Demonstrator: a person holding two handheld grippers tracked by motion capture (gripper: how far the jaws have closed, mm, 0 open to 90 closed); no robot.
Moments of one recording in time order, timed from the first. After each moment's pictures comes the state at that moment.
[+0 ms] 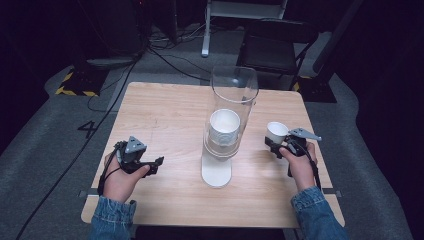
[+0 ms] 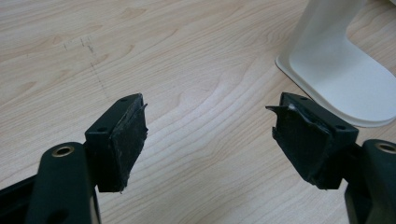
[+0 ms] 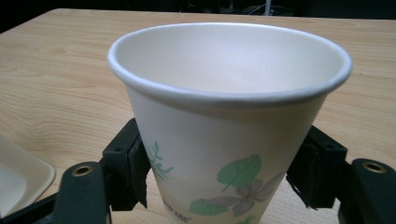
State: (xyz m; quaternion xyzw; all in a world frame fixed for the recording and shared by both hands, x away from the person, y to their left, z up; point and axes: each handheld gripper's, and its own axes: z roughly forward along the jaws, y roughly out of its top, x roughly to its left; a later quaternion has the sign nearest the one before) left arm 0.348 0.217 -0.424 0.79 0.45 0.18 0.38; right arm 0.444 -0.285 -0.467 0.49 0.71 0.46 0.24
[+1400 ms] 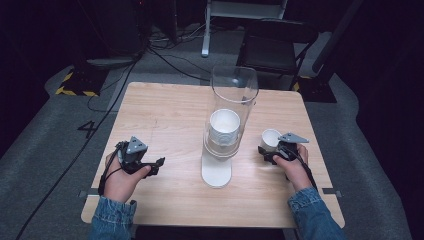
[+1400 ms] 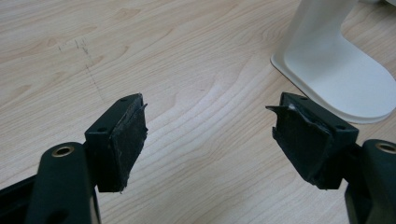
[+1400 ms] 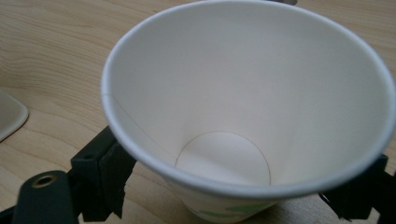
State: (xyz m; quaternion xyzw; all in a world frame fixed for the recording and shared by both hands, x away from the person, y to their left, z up) left arm 0.347 0.214 -0.422 0.79 0.44 0.18 0.37; right arm 0.449 -0.278 -0.498 0.44 0.76 0.42 0.23
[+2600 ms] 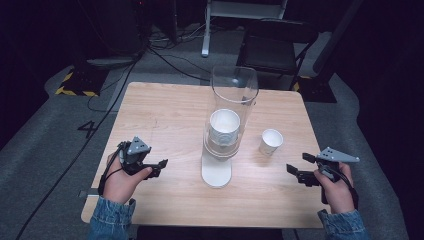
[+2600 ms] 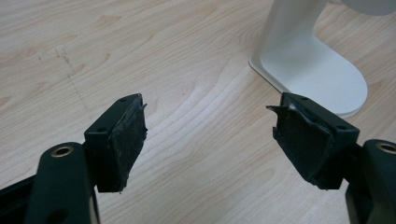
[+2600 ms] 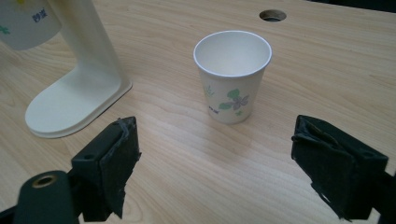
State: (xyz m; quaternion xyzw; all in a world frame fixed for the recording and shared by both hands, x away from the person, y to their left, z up) left arm 0.341 0.210 -0.415 0.81 0.42 0.17 0.38; right arm 0.345 -0.341 -0.420 0.43 0.77 0.44 0.19
